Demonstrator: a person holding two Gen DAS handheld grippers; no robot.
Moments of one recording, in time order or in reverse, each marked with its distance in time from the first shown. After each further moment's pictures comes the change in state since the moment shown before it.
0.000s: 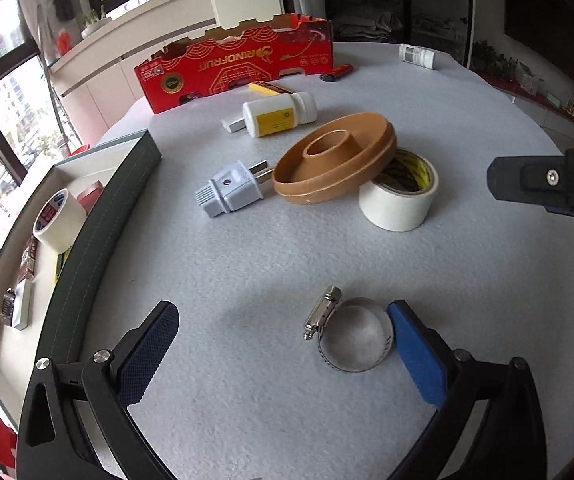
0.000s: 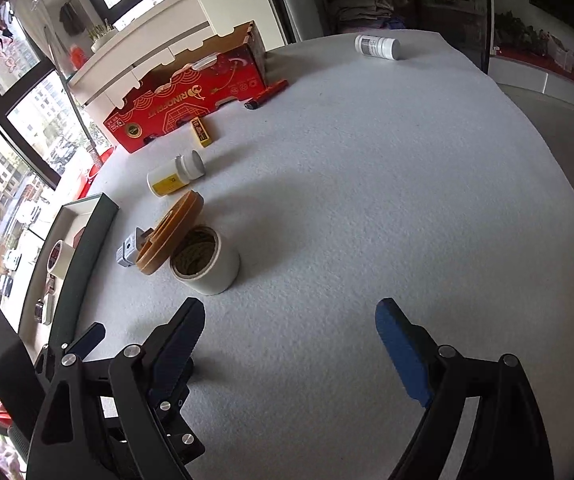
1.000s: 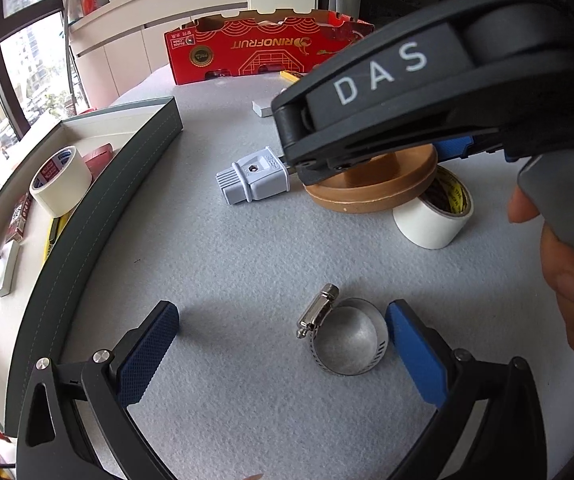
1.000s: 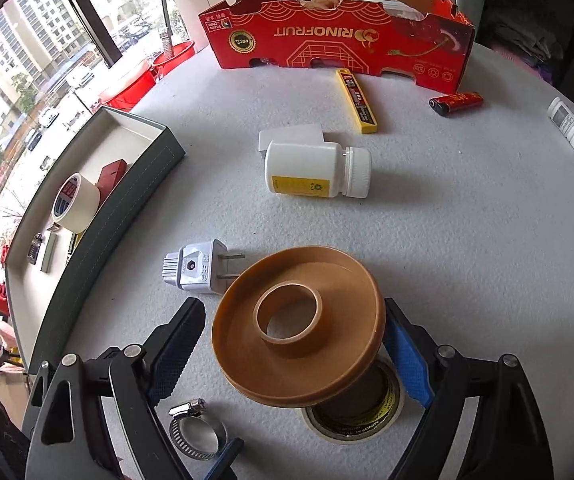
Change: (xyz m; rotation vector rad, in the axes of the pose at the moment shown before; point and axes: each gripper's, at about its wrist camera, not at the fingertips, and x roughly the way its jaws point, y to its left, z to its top) left arm 0.009 0.017 -0.003 -0.130 0.019 -0.052; right arm 0.097 0.107 0.055 -0.398 0.240 0.085
